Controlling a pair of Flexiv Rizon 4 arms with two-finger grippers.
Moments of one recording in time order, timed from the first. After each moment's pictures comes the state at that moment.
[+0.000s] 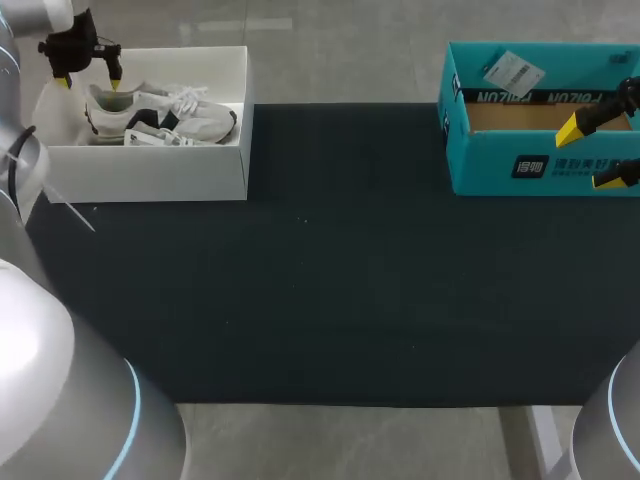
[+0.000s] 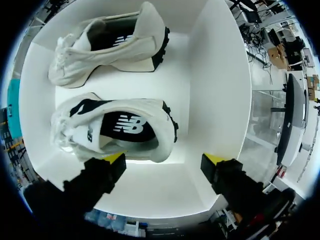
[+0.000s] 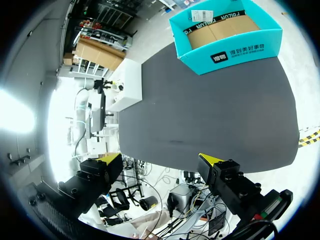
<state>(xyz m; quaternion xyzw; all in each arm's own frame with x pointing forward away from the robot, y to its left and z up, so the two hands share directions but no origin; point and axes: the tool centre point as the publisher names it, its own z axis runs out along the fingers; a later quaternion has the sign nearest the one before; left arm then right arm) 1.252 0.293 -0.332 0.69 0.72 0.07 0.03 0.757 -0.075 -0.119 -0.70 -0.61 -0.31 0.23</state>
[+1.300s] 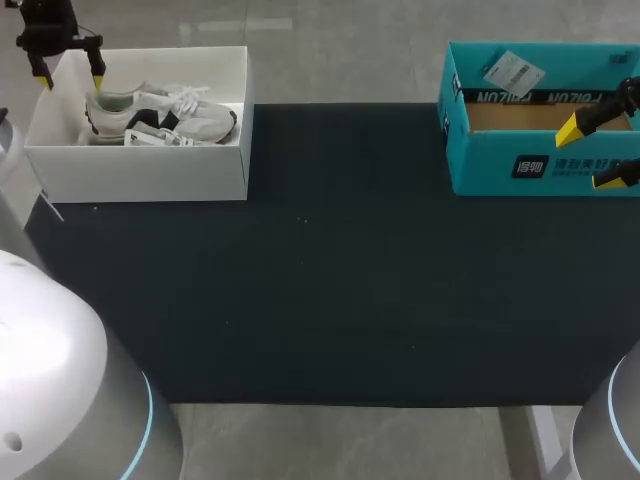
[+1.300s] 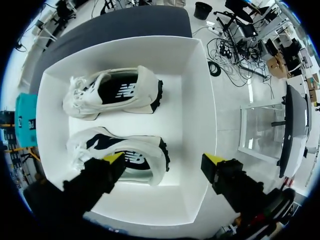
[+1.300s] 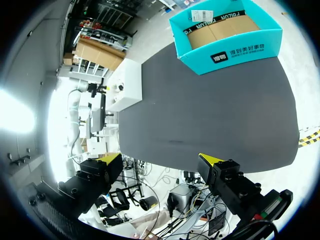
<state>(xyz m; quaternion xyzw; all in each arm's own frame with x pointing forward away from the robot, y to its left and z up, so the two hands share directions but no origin) 1.191 0.303 -0.301 0.70 0.72 -0.01 -0.02 0.757 -0.074 -0.118 -0.70 -0.61 -0.31 0.23</state>
